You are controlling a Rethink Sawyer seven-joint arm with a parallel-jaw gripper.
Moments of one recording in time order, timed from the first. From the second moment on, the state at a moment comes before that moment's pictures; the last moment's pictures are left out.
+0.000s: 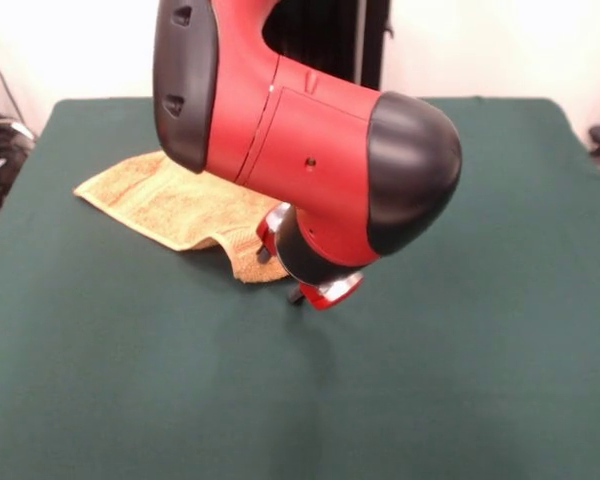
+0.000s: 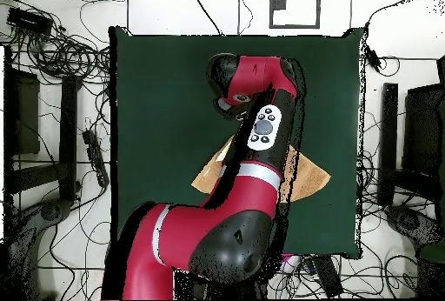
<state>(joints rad) 0.00 0.14 -0.51 0.59 0.16 1.34 2.39</state>
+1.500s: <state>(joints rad) -0.01 0.19 -0.56 0.49 0.15 1.42 2.39</state>
